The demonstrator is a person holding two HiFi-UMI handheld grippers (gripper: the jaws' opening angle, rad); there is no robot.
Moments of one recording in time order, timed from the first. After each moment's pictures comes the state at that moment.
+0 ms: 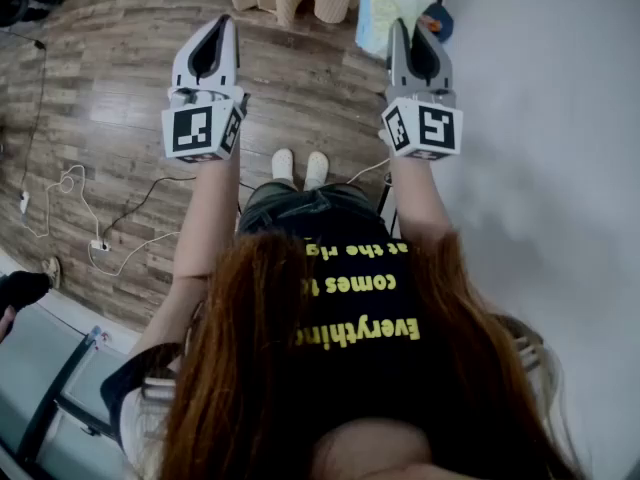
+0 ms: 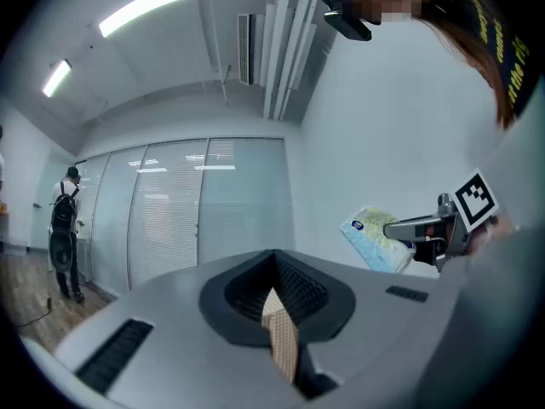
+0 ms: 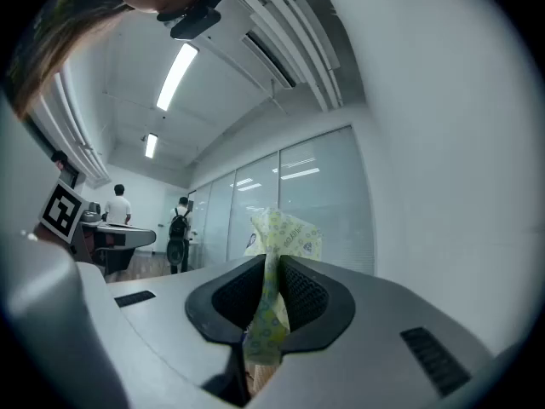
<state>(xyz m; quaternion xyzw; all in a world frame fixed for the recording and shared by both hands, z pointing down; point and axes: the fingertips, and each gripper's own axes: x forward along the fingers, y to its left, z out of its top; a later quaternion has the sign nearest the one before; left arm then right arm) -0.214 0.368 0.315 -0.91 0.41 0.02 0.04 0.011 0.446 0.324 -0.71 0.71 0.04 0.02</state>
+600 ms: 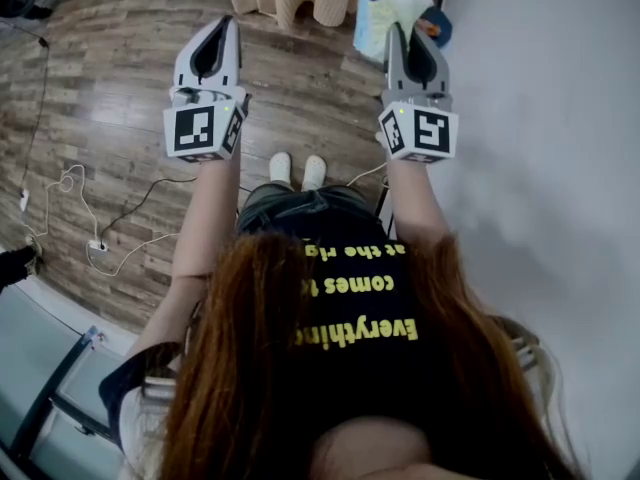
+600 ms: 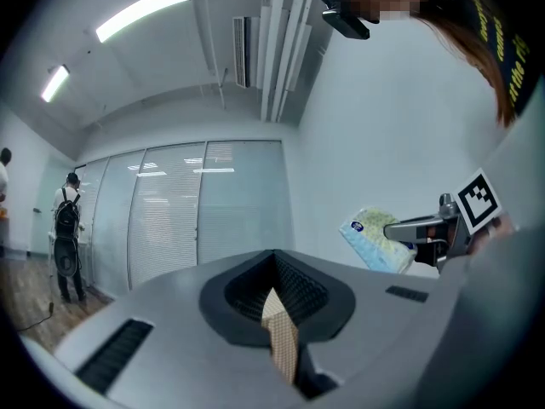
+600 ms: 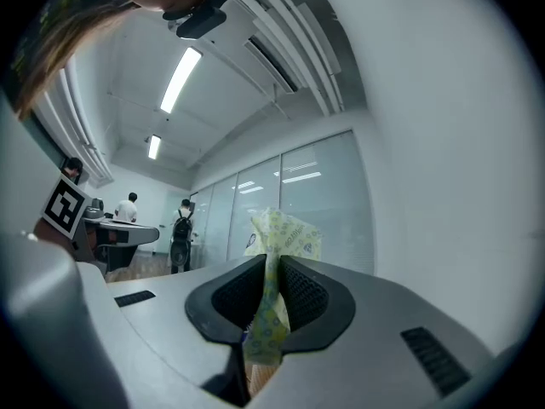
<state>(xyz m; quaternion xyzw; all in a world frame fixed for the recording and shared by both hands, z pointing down) -0.200 0.375 0.310 -0.91 0.41 0.03 0.05 0.019 0.453 0.322 -0.71 0.71 0.05 0.02</state>
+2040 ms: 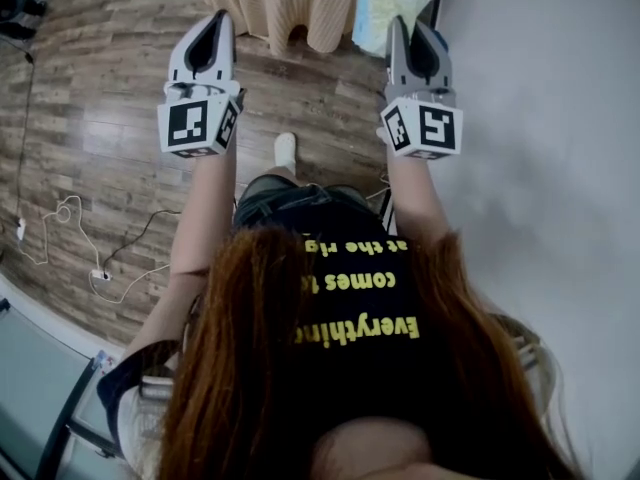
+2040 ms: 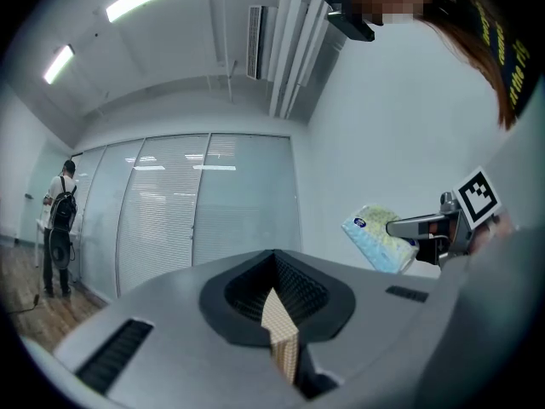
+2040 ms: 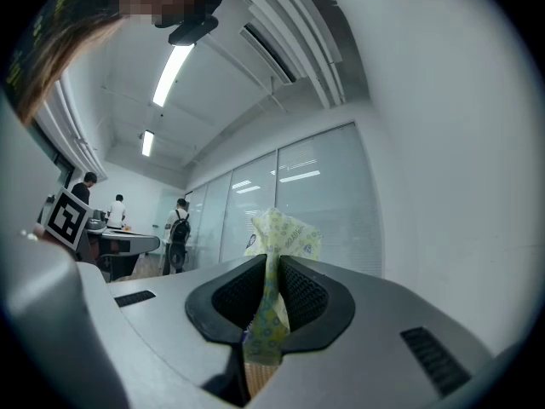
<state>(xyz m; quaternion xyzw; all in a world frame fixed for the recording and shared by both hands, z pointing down) -0.172 0.201 0.315 -0.92 0.40 0.04 0.03 0.050 0.290 0.310 -0.71 0.70 0.06 0.02</state>
